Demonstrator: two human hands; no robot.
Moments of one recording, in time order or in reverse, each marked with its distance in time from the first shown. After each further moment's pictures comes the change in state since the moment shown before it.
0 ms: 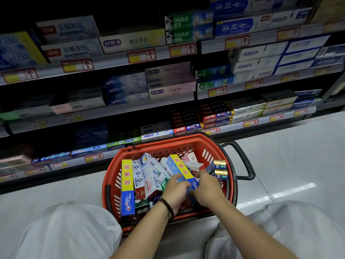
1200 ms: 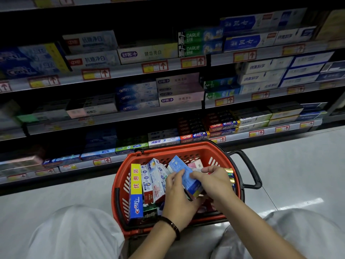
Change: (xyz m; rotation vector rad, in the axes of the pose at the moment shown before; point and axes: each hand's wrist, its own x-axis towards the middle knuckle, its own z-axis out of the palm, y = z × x) left_hand -0.048 -0.001 -0.024 0.578 0.208 0.640; right_hand -0.028 -0.061 -0.038 0.783 0.111 0.217
